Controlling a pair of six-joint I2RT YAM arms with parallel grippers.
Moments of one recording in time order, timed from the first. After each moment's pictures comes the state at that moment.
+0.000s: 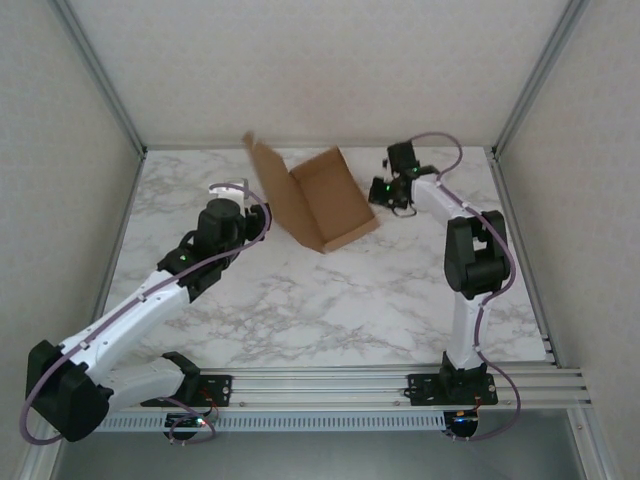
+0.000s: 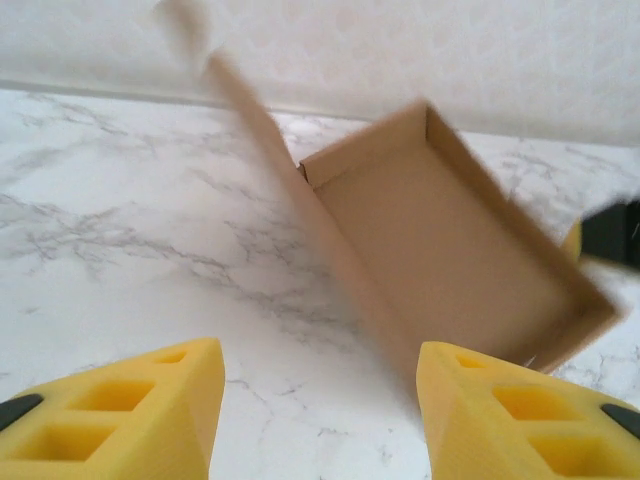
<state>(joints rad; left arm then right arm) -0.53 1.10 0.89 -0.18 -0.32 -0.38 0.30 2.03 1.55 -0.58 -0.19 0.41</state>
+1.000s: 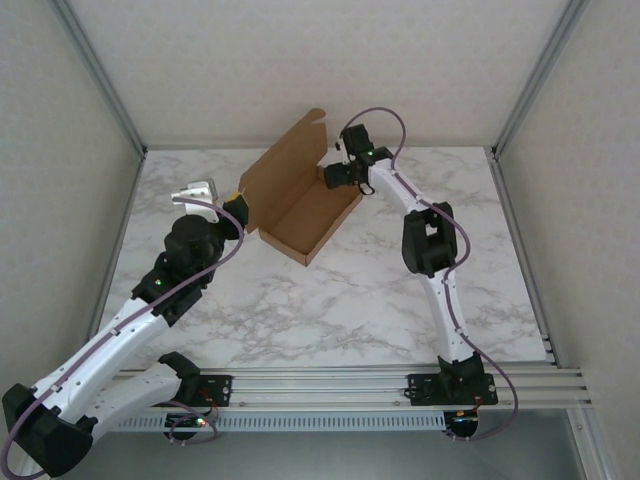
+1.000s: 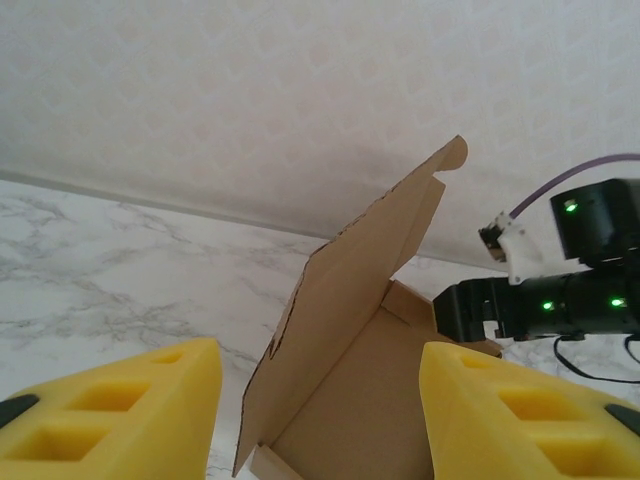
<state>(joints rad) -0.53 0.89 0.80 -0.06 -0.47 -0.36 0.42 2.50 2.30 -0.73 0.00 0.07</state>
